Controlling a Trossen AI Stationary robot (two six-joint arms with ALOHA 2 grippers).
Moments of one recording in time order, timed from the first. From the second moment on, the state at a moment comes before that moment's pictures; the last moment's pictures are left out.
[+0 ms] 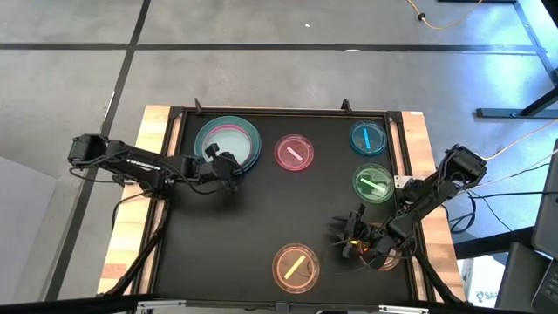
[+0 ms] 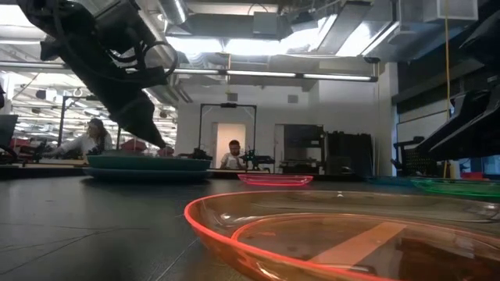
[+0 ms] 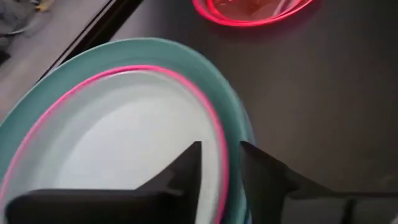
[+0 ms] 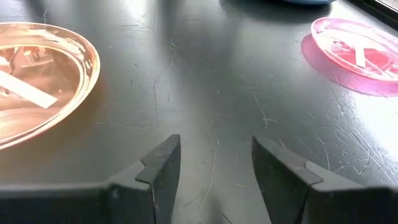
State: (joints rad) left arm 0.04 1.20 0.48 -0.14 -0.54 -0.24; right arm 0.86 1.54 0.50 0.06 0.92 0.78
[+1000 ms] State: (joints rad) left arm -0.39 1.70 0.85 0.26 -0.30 -0.50; right arm 0.86 1.54 0.50 0.19 0.88 0.59
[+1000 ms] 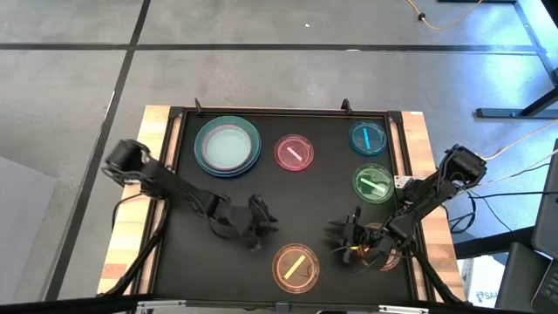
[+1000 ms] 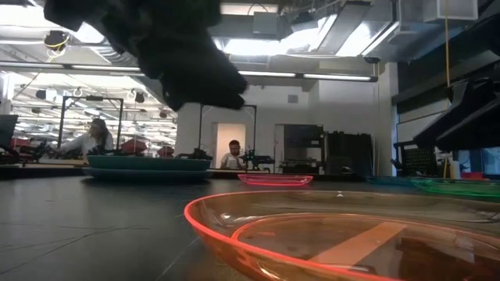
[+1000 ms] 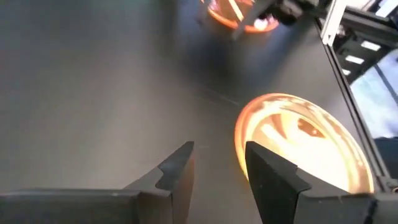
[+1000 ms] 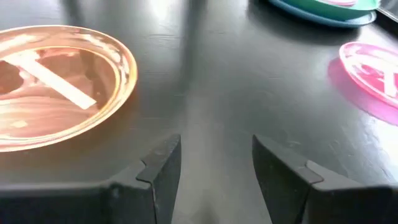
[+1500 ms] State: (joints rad) left arm -0.45 2.05 1.19 0.05 -0.27 -0.67; right arm 0.86 1.54 0.50 0.19 0.82 0.59
